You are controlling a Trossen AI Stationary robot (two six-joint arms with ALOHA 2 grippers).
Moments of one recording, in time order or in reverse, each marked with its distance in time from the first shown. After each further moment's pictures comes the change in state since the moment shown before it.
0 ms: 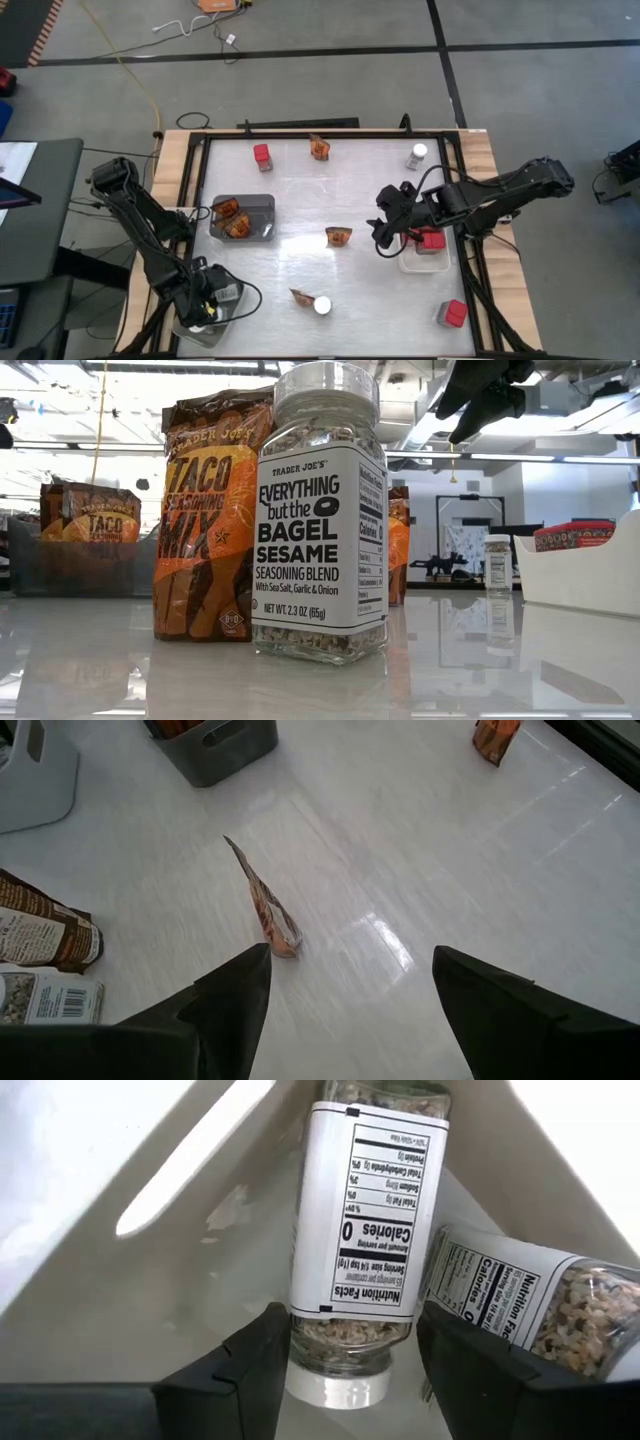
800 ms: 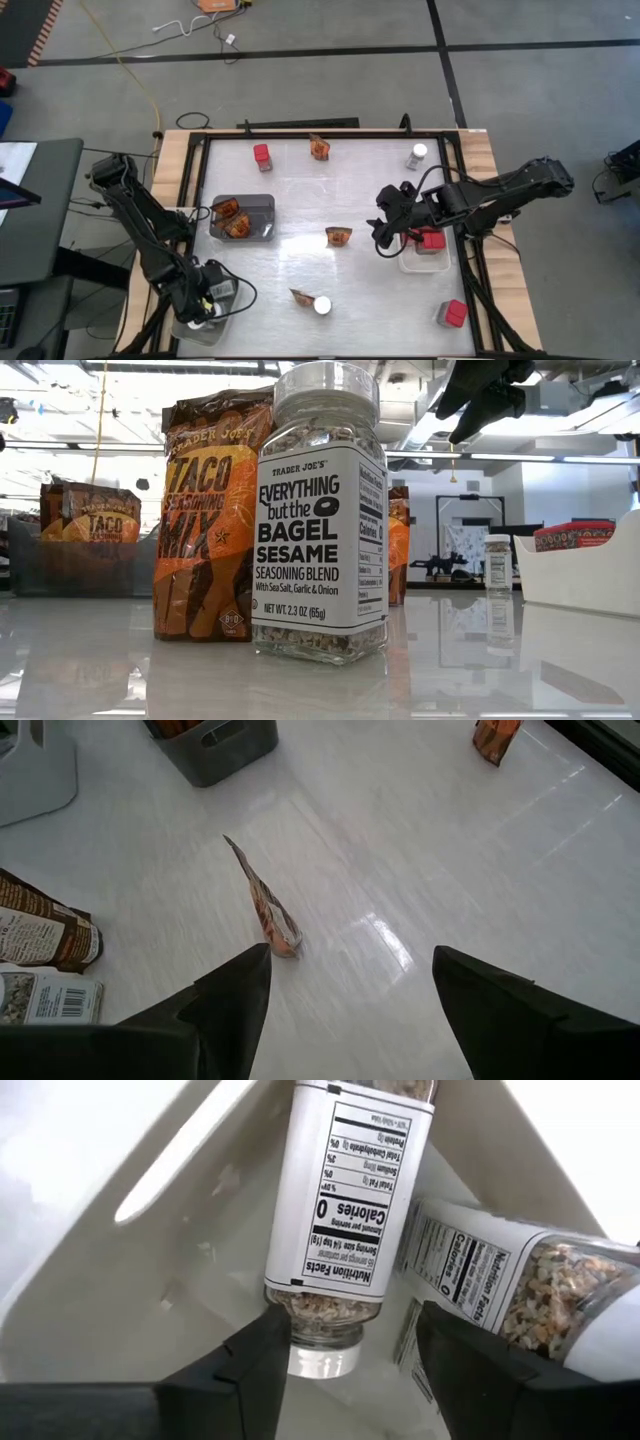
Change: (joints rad) left arm -0.001 -0.097 -0.002 -0.006 0.059 -0.125; right arm -0.001 0.000 0.000 -0.001 0.000 -0.001
